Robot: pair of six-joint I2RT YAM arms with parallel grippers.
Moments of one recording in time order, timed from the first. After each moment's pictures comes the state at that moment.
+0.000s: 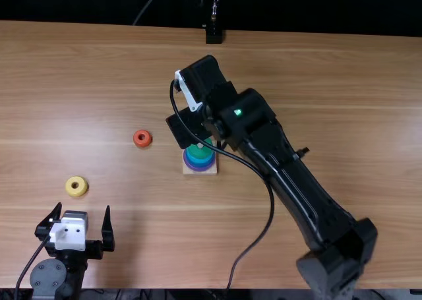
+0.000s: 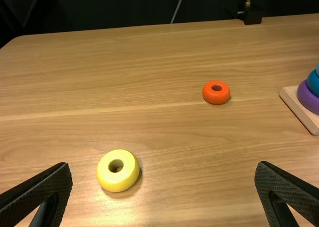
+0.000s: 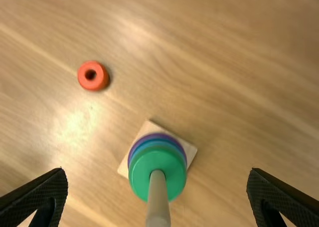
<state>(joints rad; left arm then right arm) -0.02 0.01 0.11 -0.38 0.01 0.04 0.61 2.03 2.07 -1.07 0.01 0.01</state>
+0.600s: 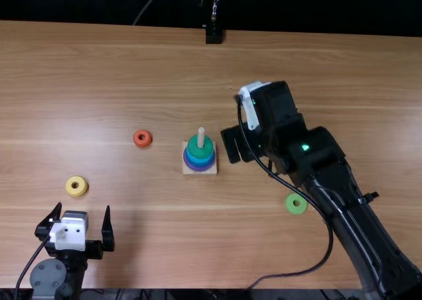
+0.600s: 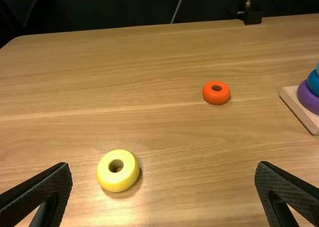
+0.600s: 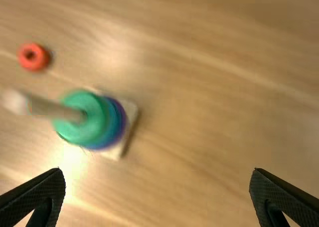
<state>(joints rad) -0.02 0.01 0.11 -0.38 0.01 0.04 0.43 1.63 1.52 -0.86 0.01 0.01</state>
